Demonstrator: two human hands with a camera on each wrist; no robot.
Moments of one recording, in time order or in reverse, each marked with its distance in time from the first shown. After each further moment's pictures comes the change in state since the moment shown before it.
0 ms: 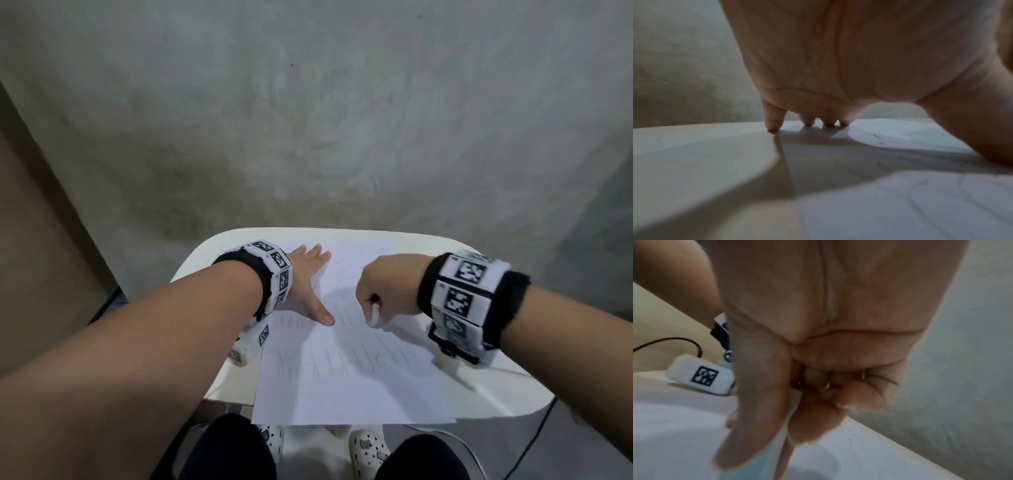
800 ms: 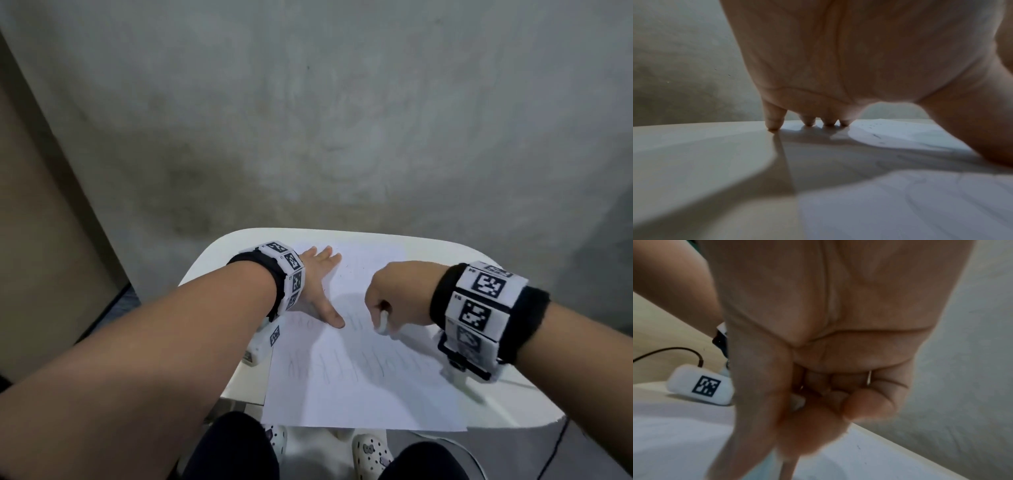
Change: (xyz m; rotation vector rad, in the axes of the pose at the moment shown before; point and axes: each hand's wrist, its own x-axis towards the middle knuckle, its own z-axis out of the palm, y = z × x) left_hand 0.001 0.000 0.001 -0.005 0.011 -0.021; right_hand -0.003 -0.005 0.003 0.034 0.012 0.012
